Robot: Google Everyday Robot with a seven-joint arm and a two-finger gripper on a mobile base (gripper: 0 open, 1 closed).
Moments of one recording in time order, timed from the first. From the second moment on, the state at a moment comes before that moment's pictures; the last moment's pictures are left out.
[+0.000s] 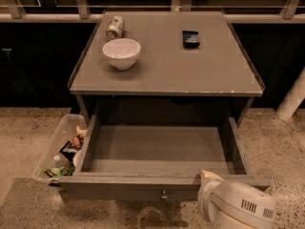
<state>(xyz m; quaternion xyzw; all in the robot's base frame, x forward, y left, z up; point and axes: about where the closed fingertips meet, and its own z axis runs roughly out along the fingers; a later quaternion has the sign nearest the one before) 0.378 -0.163 0.646 -0.58 0.76 -0.20 0.22</state>
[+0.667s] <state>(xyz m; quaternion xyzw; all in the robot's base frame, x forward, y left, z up) 0.368 -0.168 0.647 -0.57 0.76 -0.20 0.22</state>
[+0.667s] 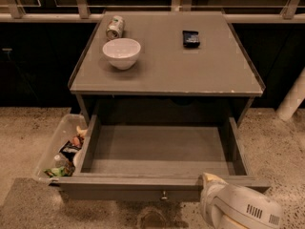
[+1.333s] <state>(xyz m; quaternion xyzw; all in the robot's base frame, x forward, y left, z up) 0.357 -0.164 0.650 -0.58 0.76 -0.20 0.22</state>
